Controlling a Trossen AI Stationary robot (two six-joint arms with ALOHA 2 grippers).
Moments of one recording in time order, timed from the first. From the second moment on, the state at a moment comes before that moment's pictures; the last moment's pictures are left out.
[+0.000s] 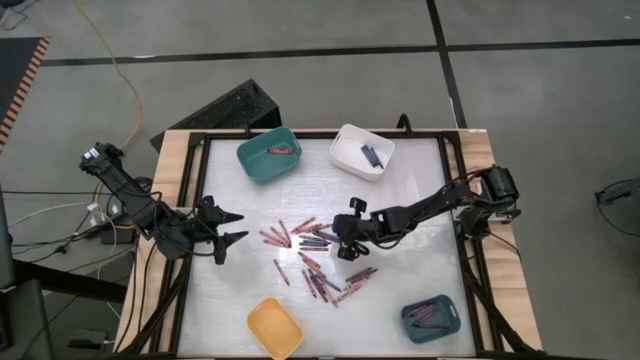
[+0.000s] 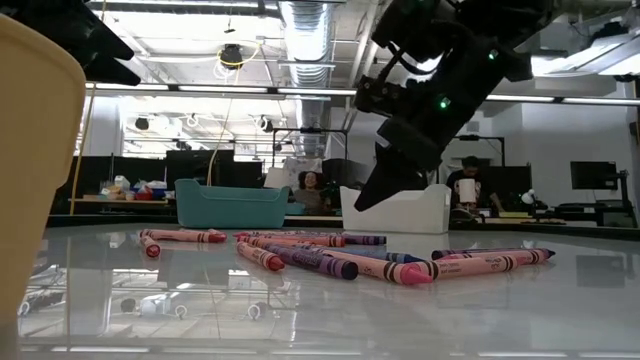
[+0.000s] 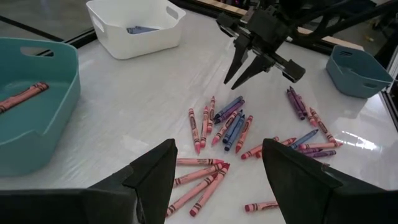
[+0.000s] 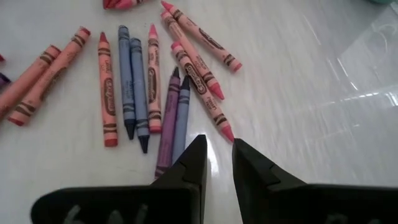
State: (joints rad) left arm -0.73 0.63 0.50 -0.44 -0.91 -0.70; right arm 0.16 1.69 0.92 -0.06 0.39 0.23
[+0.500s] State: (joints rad) left arm -0.73 0.64 0.50 -0.44 -0.92 -0.70; right arm 0.16 1.75 0.91 0.02 0.39 0.26
